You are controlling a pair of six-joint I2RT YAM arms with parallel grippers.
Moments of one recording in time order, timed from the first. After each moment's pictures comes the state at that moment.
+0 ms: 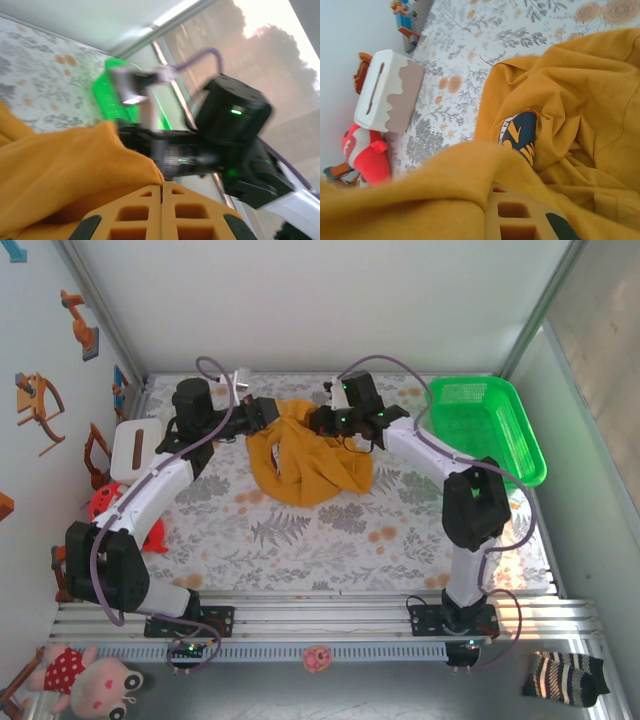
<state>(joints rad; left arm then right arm) -0.30 1.43 1.10 0.09 0.84 -0.83 0.54 1.86 1.55 -0.32 -0.49 0.52</state>
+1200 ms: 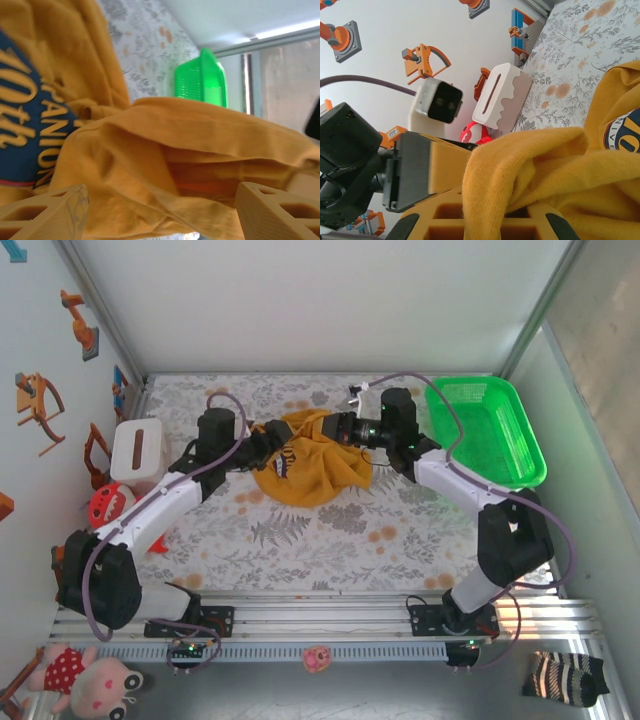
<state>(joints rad) -0.45 1.36 0.95 -0.11 0.44 -1.02 0.49 1.60 1.13 0.24 -0.80 0.84</state>
